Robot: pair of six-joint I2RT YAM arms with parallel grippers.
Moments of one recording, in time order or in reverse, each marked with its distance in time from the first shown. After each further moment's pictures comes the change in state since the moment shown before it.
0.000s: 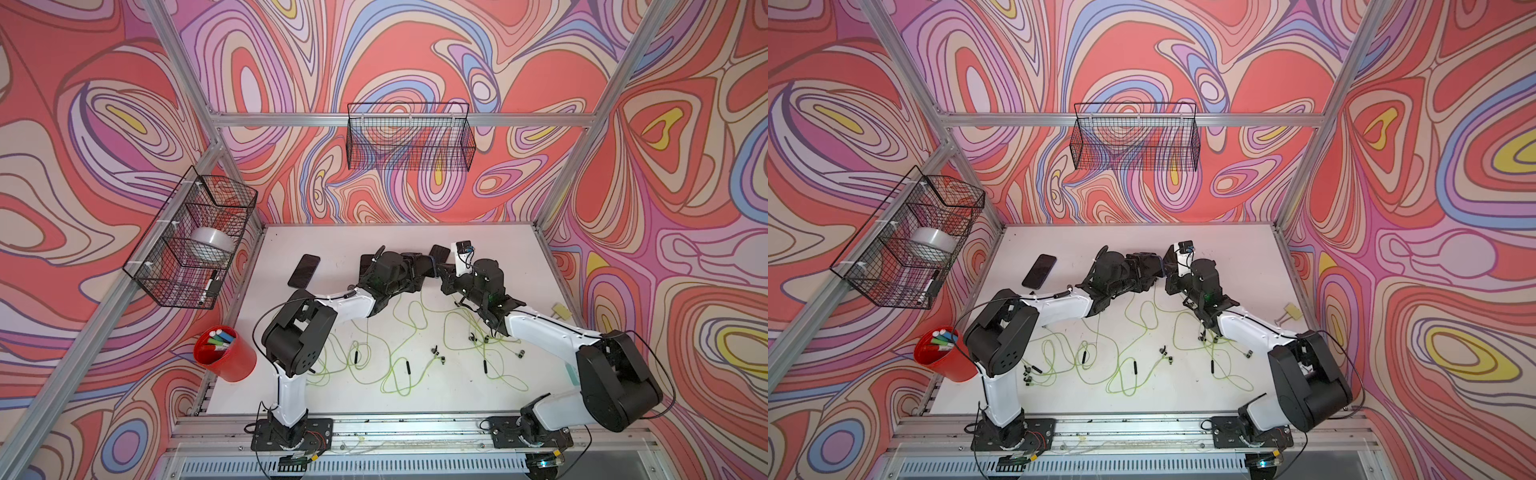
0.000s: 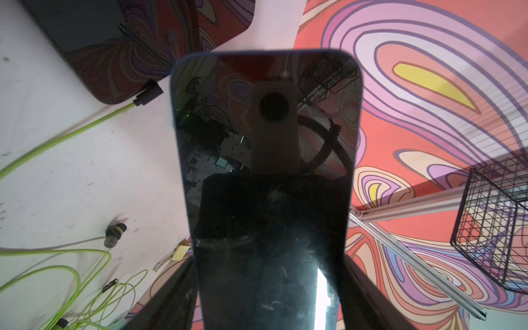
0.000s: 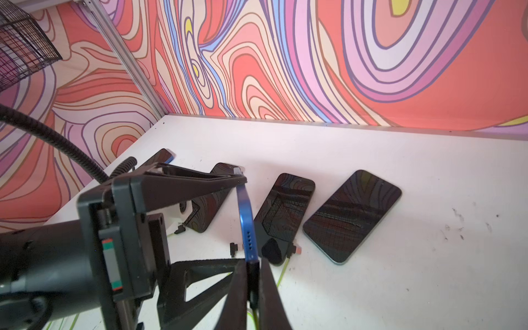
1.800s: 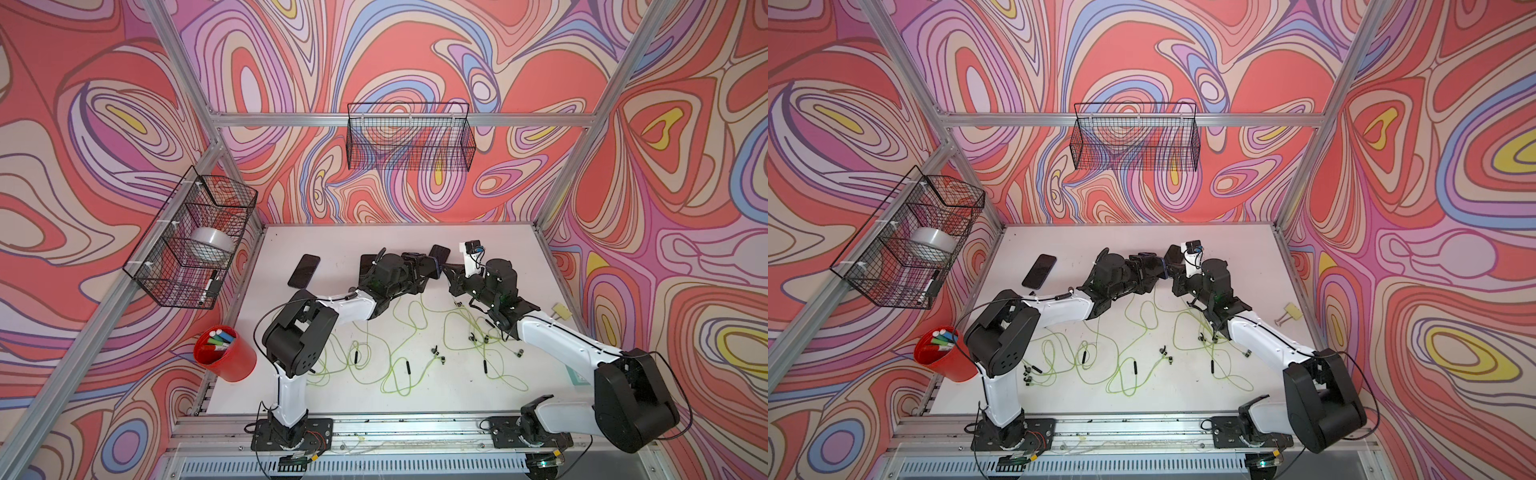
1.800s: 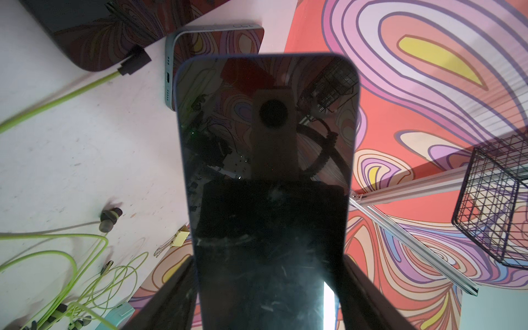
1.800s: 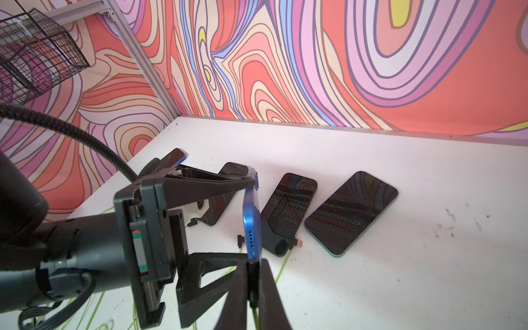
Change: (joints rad) left arm -0.010 0.000 -0.019 0.054 0.032 0.001; right arm -0.052 -0.112 -0.014 -0.103 -0.093 -0.017
